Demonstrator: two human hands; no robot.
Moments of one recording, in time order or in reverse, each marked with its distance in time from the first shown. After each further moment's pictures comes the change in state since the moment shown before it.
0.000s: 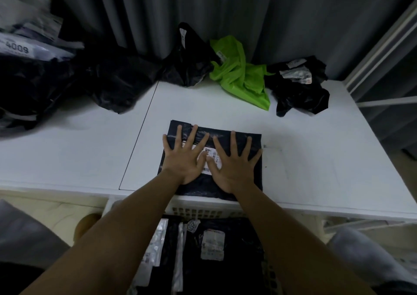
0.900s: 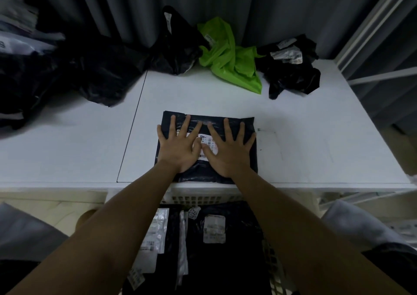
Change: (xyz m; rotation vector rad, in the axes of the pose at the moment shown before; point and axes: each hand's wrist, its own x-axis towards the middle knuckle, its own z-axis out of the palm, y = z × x) left_hand -0.001 -0.001 0.004 -0.056 0.040 0.008; right_hand 0.001 0.002 0.003 -0.005 -0.005 0.013
